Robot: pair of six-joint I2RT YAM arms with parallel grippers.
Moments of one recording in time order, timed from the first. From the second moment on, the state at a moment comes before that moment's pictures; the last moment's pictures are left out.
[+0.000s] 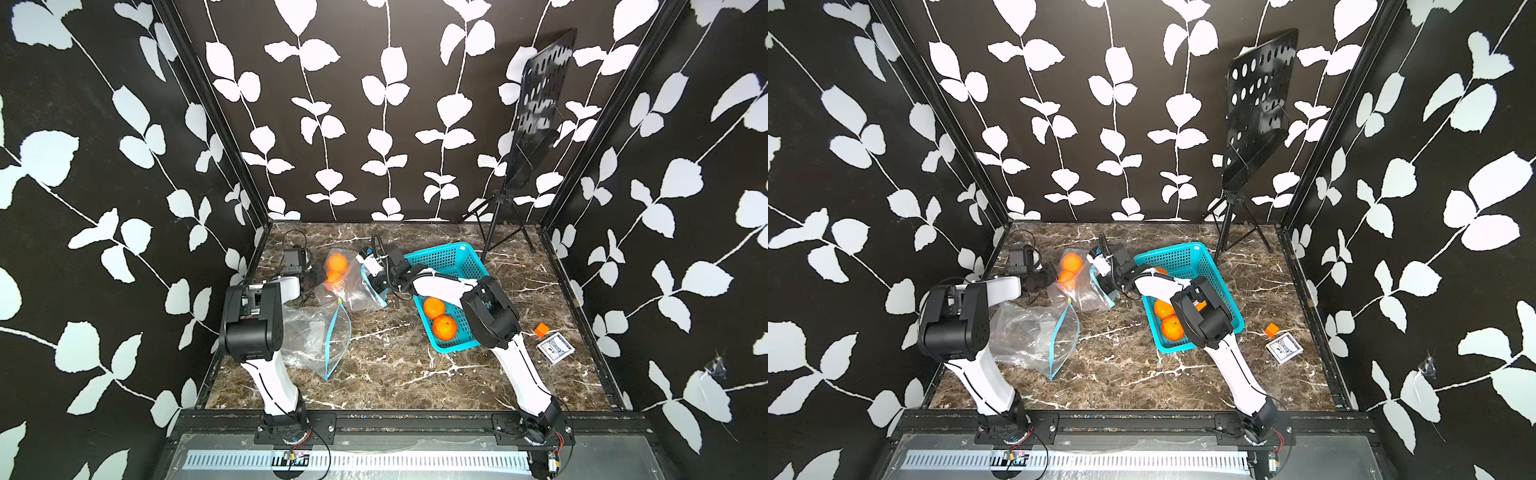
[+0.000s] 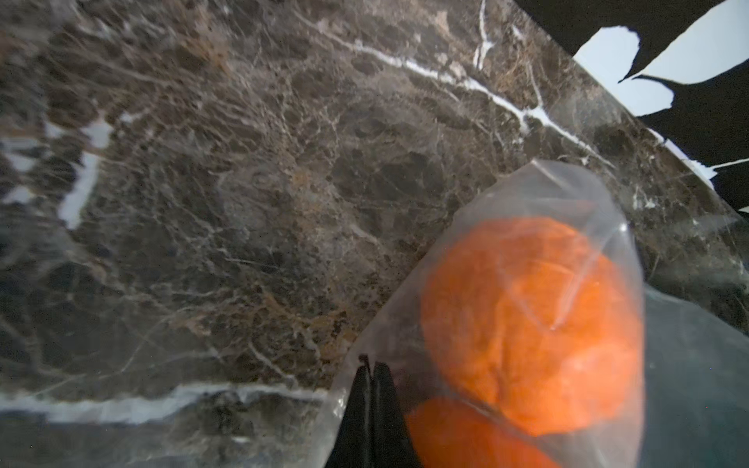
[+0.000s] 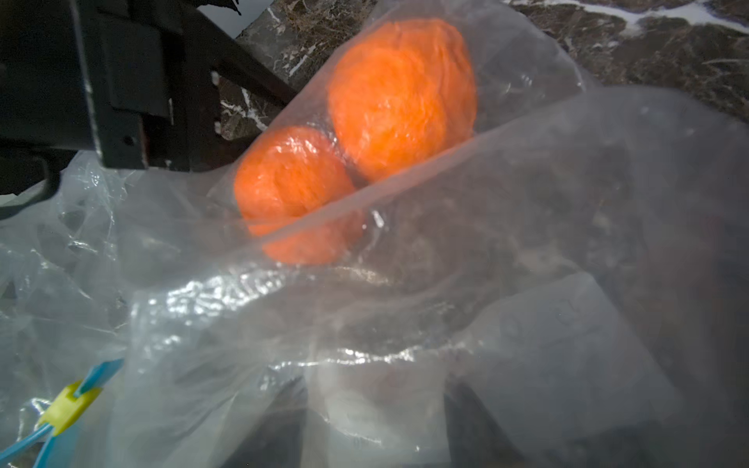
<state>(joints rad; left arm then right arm) 0.03 1.86 1.00 0.04 0.22 -0.42 0.77 2.35 1.79 -0.14 -0.38 0.08</state>
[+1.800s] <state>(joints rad) -0.06 1.88 1.03 0.05 0.24 -0.38 0.78 2.29 1.70 -0.16 -0.44 0.05</state>
